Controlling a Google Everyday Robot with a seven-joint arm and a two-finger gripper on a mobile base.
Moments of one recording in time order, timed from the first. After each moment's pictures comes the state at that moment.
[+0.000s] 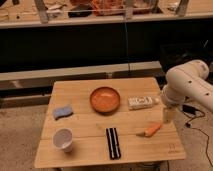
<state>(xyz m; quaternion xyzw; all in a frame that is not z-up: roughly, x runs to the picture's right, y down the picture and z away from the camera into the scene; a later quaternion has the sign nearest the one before) 0.284 0.105 0.684 -0.28 0.02 0.02 0.96</state>
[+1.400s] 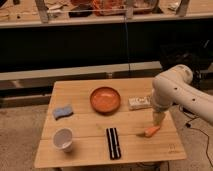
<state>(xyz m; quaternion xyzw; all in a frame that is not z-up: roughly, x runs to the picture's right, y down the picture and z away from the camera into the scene) 0.233 0.120 0.695 -0.27 0.00 -0.03 0.96</state>
